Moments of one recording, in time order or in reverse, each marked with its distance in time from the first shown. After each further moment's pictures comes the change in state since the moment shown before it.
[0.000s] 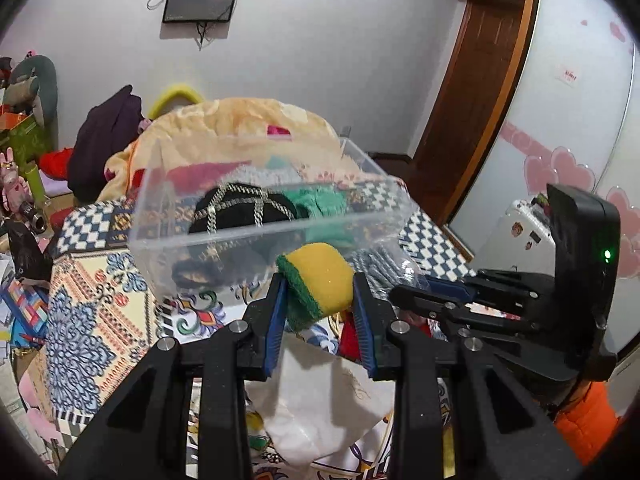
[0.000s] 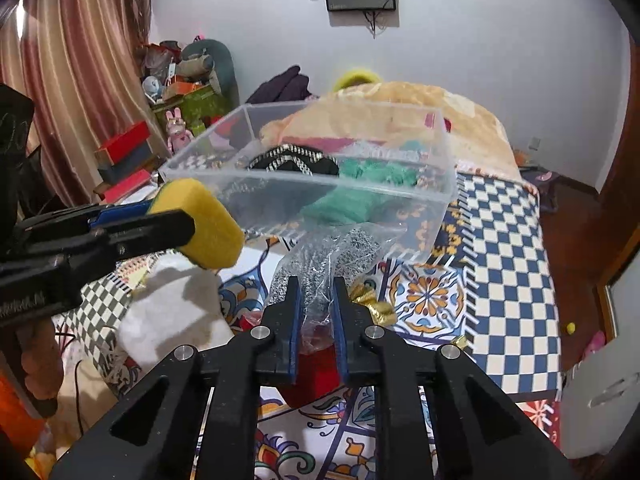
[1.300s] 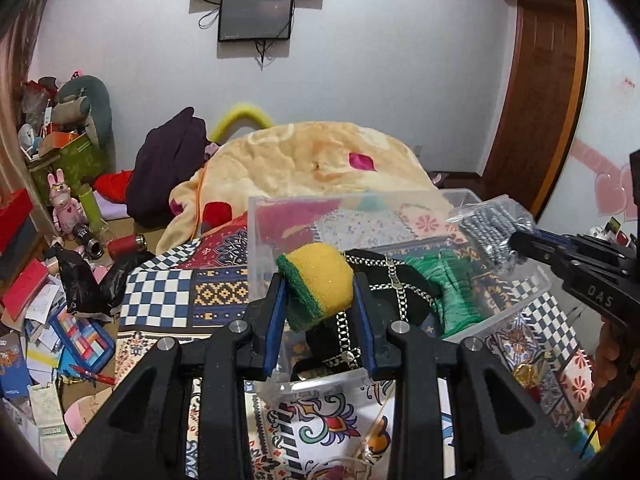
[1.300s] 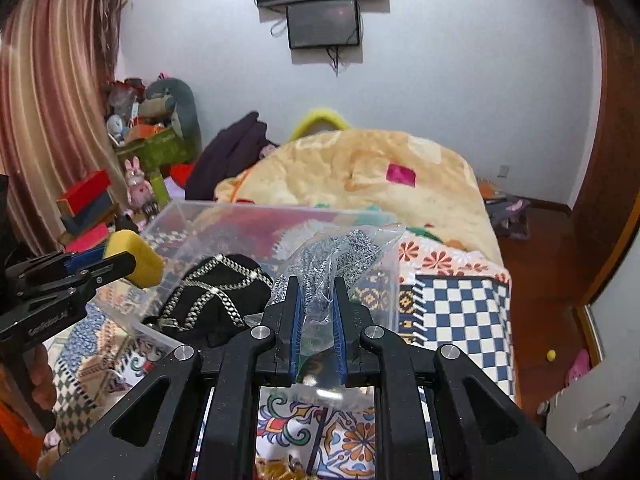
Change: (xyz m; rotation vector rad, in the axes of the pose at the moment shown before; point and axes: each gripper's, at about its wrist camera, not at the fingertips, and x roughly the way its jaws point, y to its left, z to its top) left arm 0.046 0.071 0.053 0.003 -0.048 0.257; right arm 0.035 -0.038 0.083 0.041 -0.105 -0.119
